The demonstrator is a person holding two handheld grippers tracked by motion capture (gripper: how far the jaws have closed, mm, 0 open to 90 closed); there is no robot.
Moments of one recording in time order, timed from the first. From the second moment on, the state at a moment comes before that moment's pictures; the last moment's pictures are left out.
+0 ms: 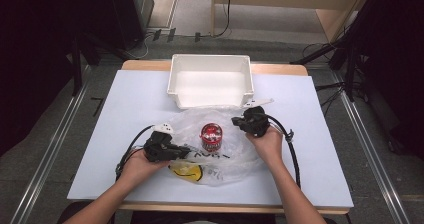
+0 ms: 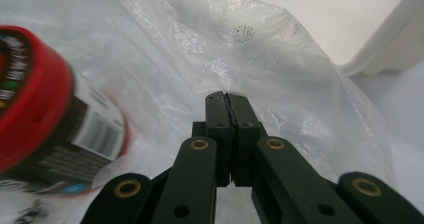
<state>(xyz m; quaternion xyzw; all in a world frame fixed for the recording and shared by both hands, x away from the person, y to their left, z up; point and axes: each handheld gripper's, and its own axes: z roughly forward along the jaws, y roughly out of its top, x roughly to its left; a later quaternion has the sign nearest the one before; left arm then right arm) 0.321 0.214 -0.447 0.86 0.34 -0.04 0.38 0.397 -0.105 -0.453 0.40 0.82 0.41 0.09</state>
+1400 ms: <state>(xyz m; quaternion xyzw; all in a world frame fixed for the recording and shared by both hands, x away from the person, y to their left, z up) 0.330 0.229 -0.425 0.84 0.34 -0.03 0.41 0.341 -0.100 -0.414 0.35 0.82 0.44 0.07</state>
